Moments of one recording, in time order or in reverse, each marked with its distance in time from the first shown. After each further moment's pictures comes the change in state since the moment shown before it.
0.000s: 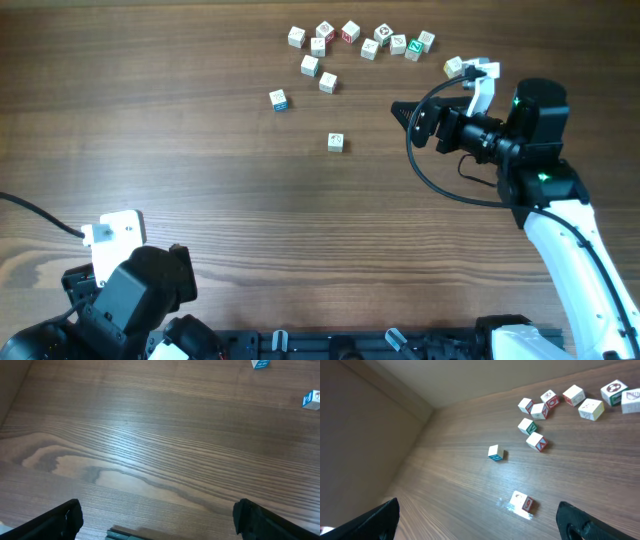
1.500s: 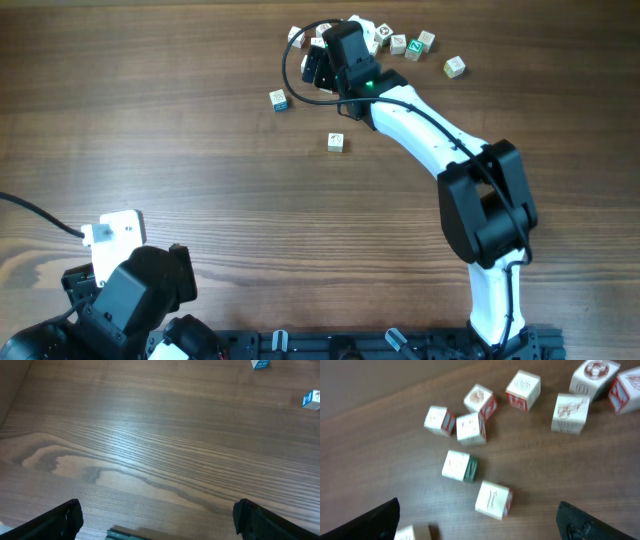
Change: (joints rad) left arm 0.000 0.000 0.000 0.000 0.000 0.000; right arm 0.442 0.915 0.766 -0.111 0.911 0.266
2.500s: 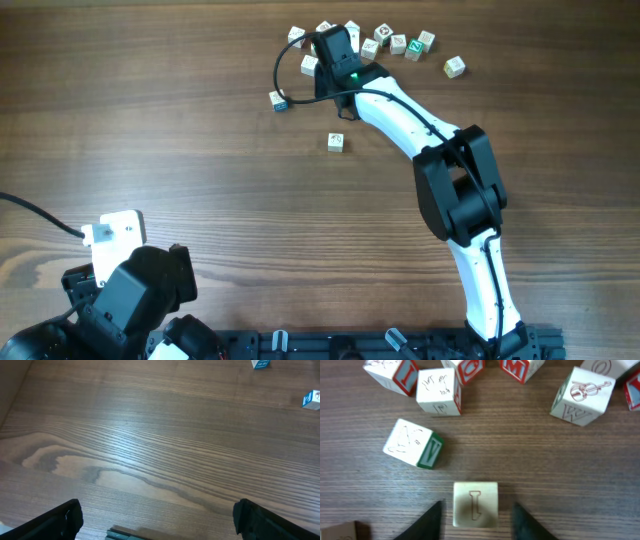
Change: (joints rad) left arm 0.000 0.000 0.000 0.000 0.000 0.000; right arm -0.001 0.185 0.196 -0.206 0.047 -0.217
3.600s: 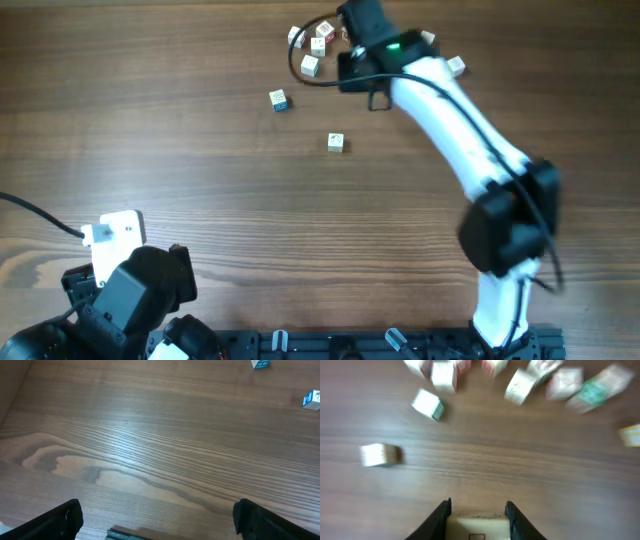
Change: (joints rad) left arm 0.000 0.000 0.000 0.000 0.000 0.000; right arm -0.043 -0.312 0.072 -0.460 -0.094 -0.100
